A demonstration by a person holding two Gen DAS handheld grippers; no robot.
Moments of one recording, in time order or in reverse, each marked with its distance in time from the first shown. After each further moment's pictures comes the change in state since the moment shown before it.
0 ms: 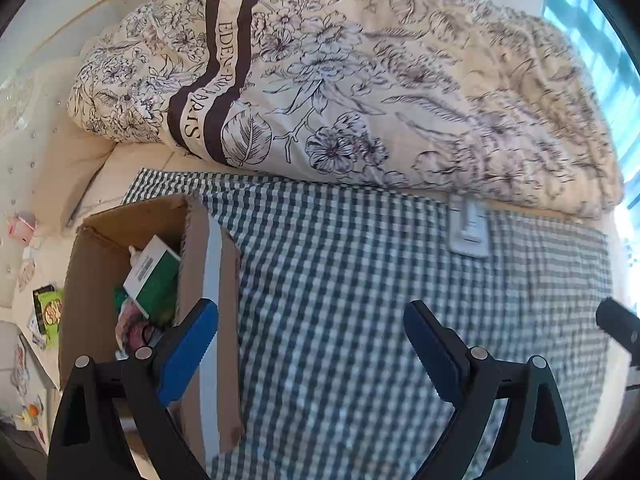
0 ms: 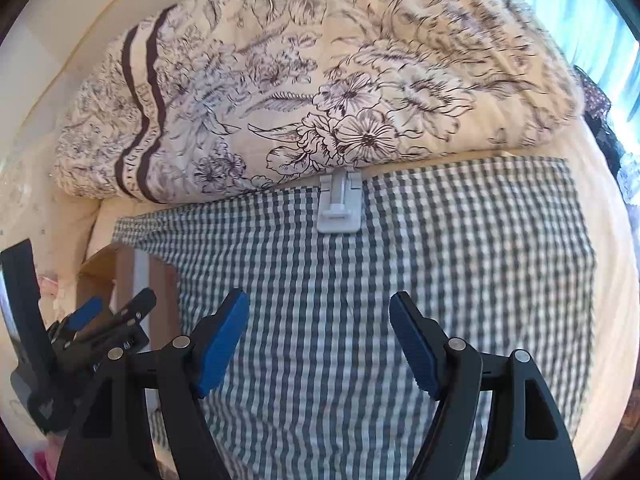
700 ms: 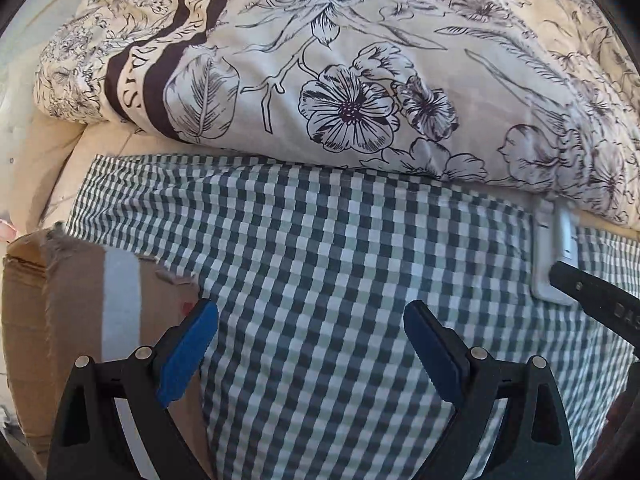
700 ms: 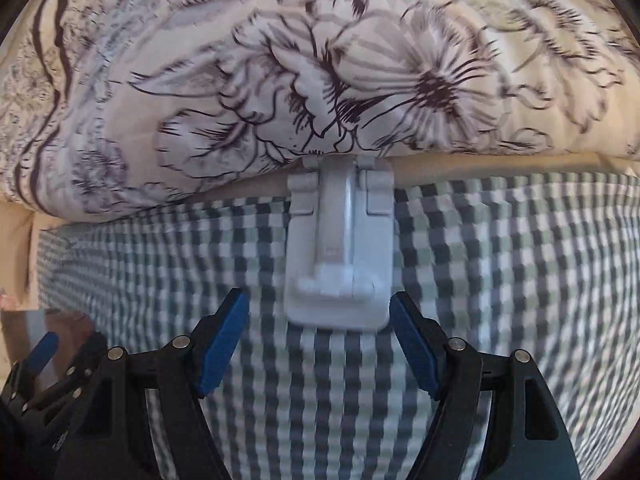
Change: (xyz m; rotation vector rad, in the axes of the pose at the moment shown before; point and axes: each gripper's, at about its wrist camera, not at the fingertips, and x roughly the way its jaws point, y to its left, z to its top) left arm 0.154 -0.014 0.046 -0.001 0.131 0.044; right arm 0.222 -0.006 0.074 -0.005 0.195 -0.098
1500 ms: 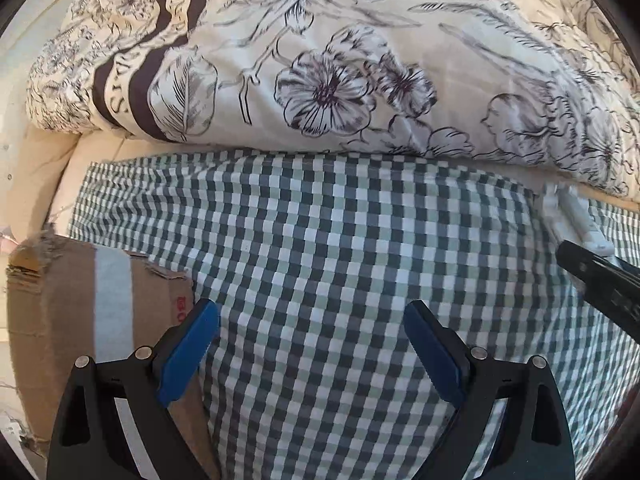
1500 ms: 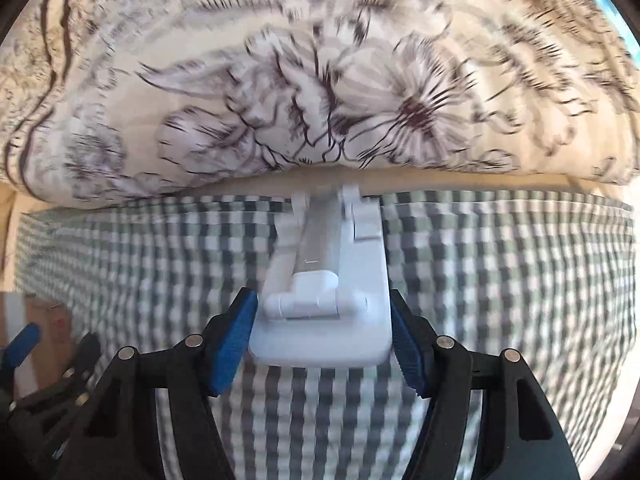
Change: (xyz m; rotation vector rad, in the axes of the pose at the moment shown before) left arm -0.008 -0.018 -0.010 0.068 0.018 0.023; right arm -0.054 0.008 -0.019 -0.078 -0.065 -0.096
